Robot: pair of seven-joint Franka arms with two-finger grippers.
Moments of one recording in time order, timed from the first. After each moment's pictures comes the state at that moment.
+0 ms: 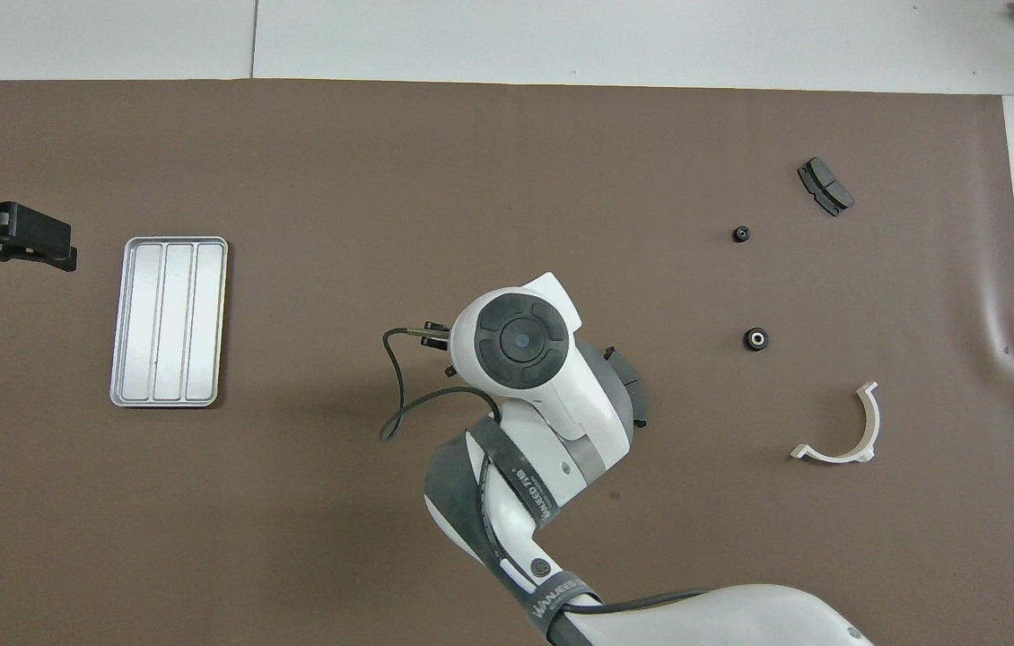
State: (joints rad) left arm -0.06 0.07 0.02 -1.54 0.00 1.60 -0.04; right arm 0.76 0.48 -0.07 -1.75 0.07 2.38 0.88
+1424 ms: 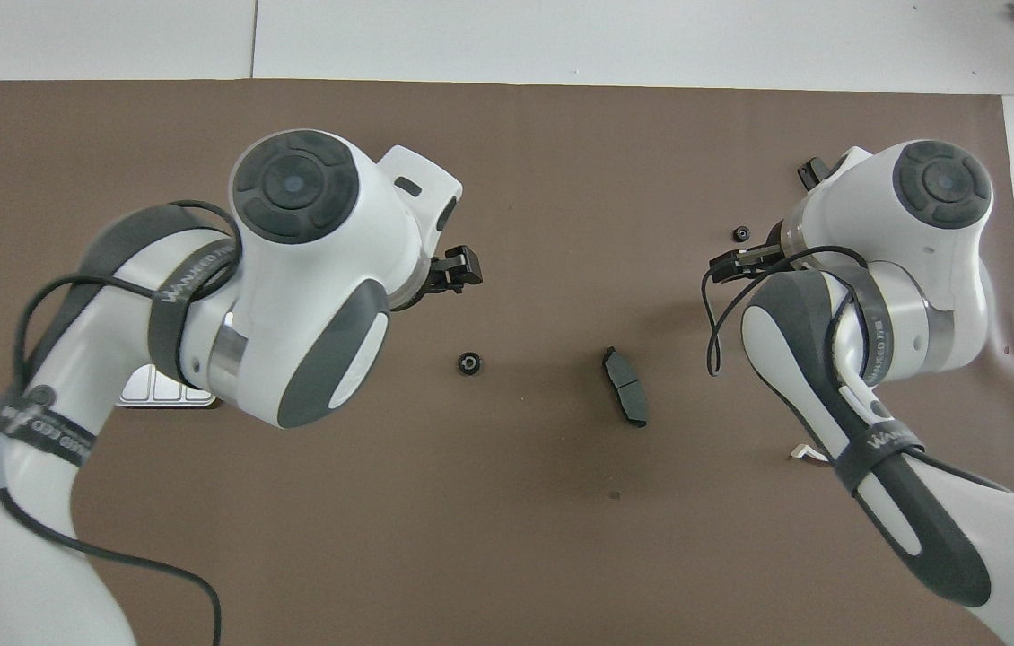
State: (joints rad) left arm -0.57 0.28 0.00 -1.61 -0.03 1.94 -0.69; right arm 0.22 0.25 -0.11 -1.88 0.01 2.19 -0.07
